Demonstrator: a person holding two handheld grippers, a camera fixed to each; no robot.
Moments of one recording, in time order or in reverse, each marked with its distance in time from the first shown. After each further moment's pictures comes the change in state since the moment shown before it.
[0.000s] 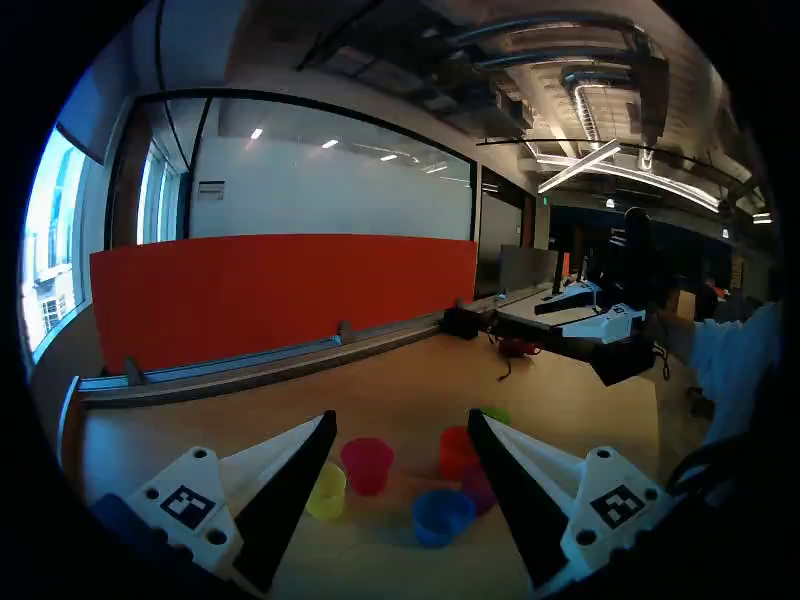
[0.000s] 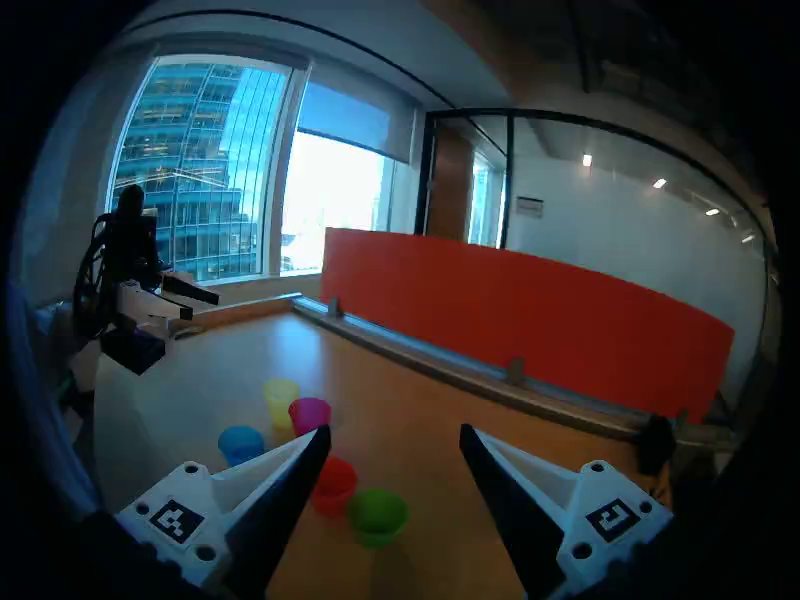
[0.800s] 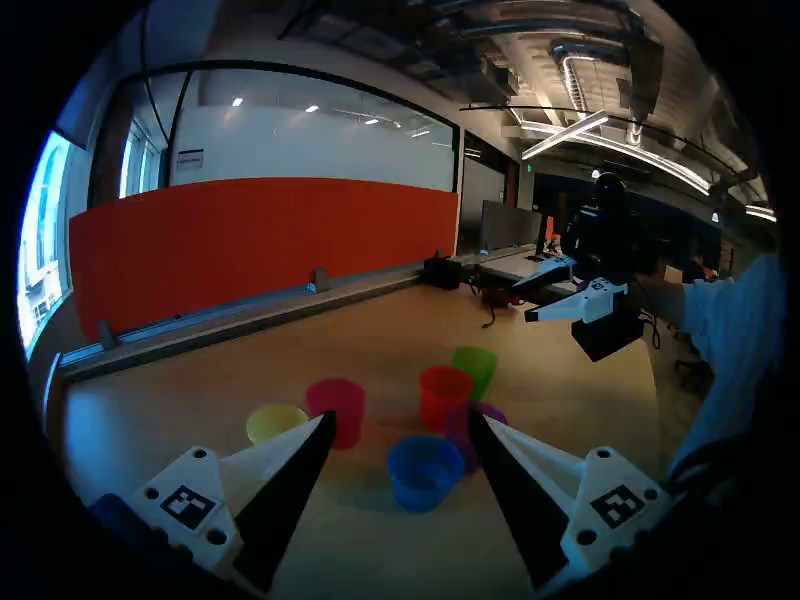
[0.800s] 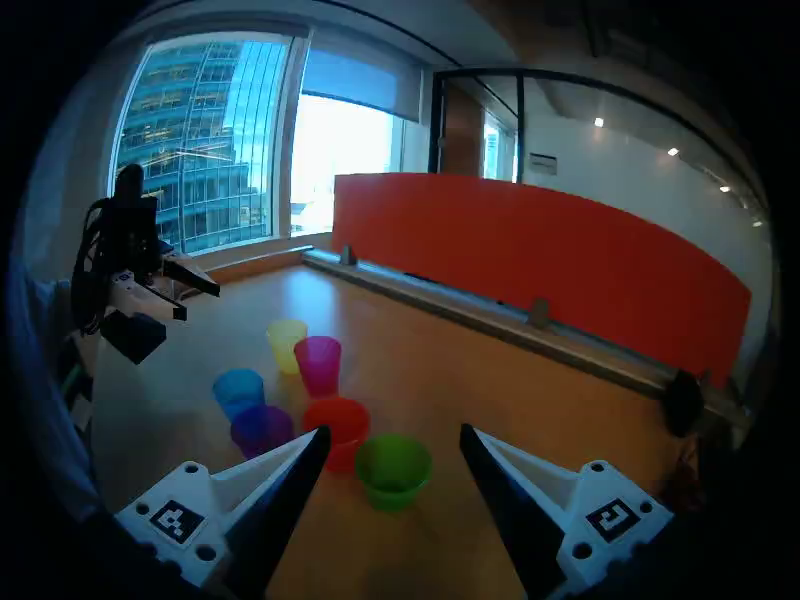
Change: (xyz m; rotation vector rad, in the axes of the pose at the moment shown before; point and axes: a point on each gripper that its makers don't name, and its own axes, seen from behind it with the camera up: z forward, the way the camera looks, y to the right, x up) left arm -0.085 0.024 0.020 -0.069 -0.126 0.012; right arm -0.086 -0.014 0.027 0.053 -0.133 0.027
